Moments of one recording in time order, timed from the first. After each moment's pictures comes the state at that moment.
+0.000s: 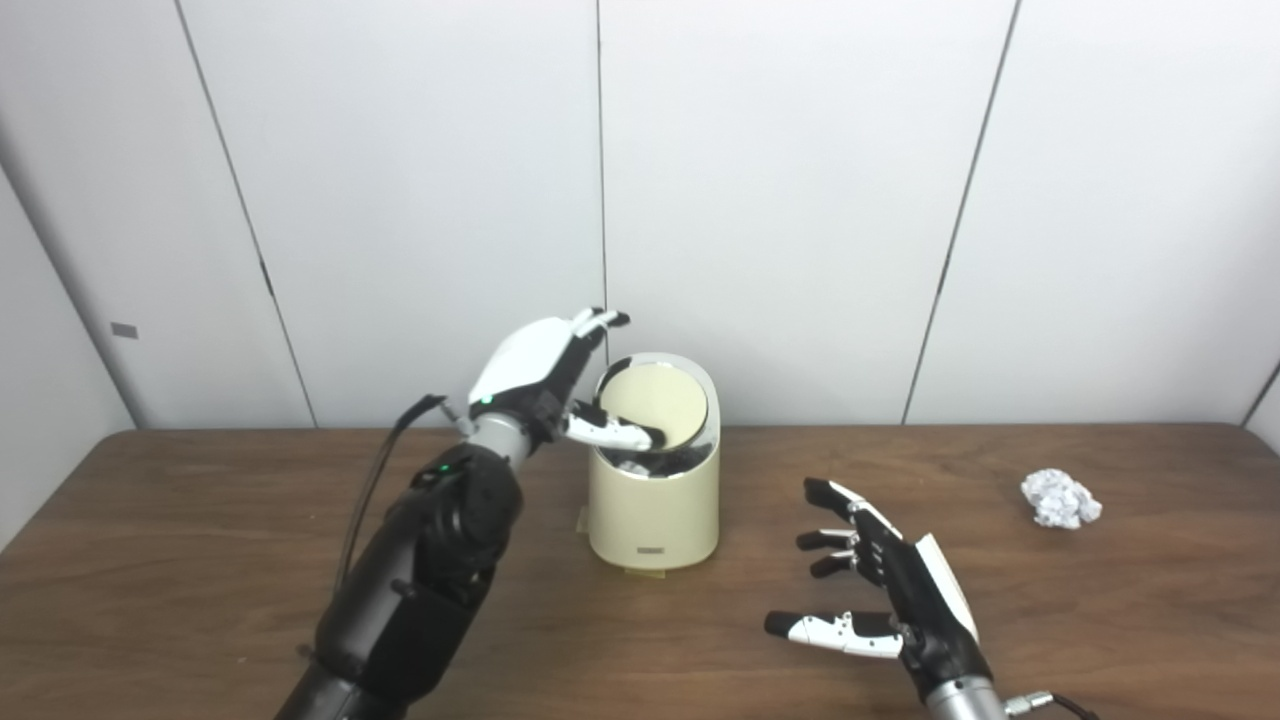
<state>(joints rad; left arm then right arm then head) -0.68 0.22 -0.24 0.13 0.61 0.28 -0.15 -0.15 -0.09 0.06 0.01 -0.25 -0.07 -0.01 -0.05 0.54</state>
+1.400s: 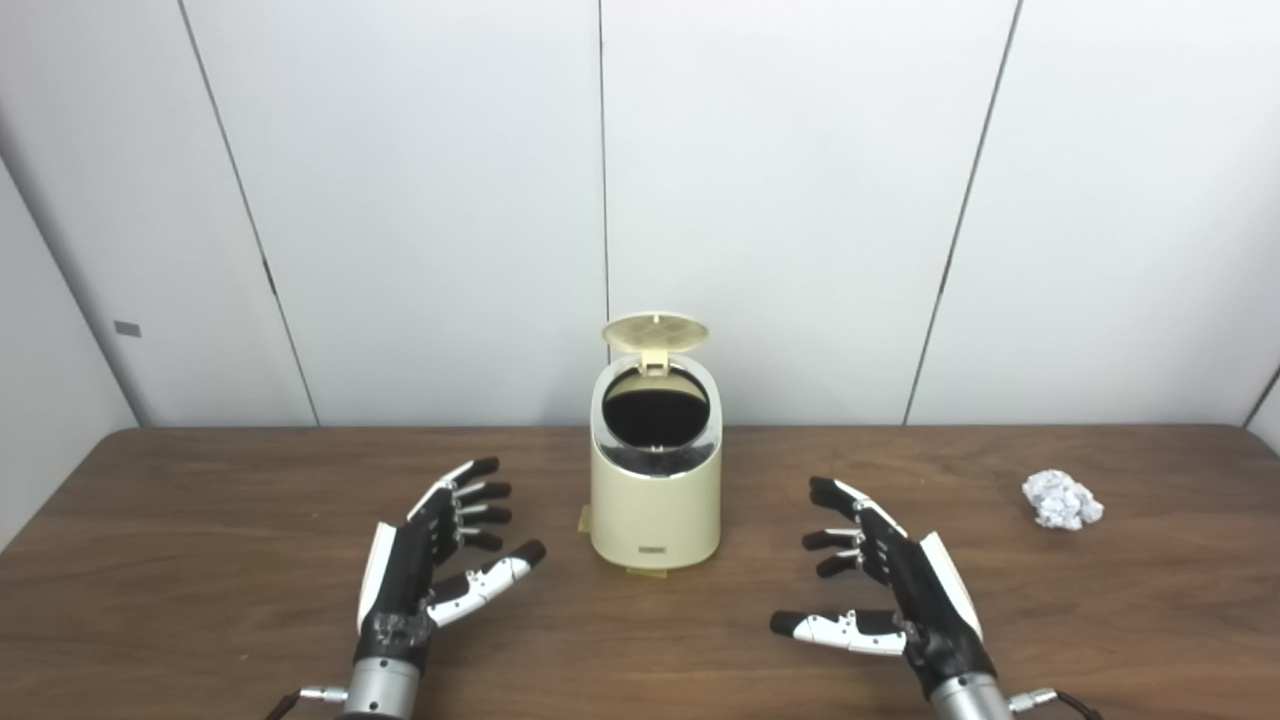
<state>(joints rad) -0.21 0.09 0.03 0.18 0.11 -0.26 0.04 -0.16 -0.12 0.04 0.03 -0.26 -0.07 -0.01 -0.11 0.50</state>
